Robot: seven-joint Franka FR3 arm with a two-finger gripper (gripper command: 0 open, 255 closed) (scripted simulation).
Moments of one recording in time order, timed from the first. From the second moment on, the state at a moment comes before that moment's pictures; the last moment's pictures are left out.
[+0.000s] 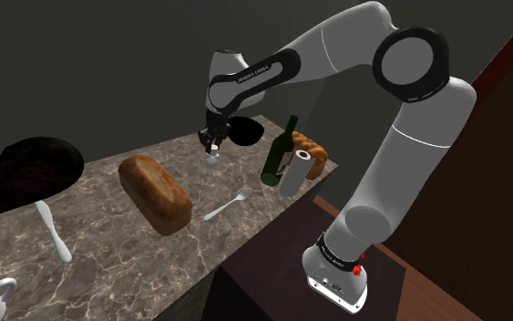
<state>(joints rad) -0.01 0.12 0.09 -2.20 0.00 2.31 0.12</state>
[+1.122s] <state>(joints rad) -0.01 0.01 0.09 -2.10 0.01 2.09 0.11</state>
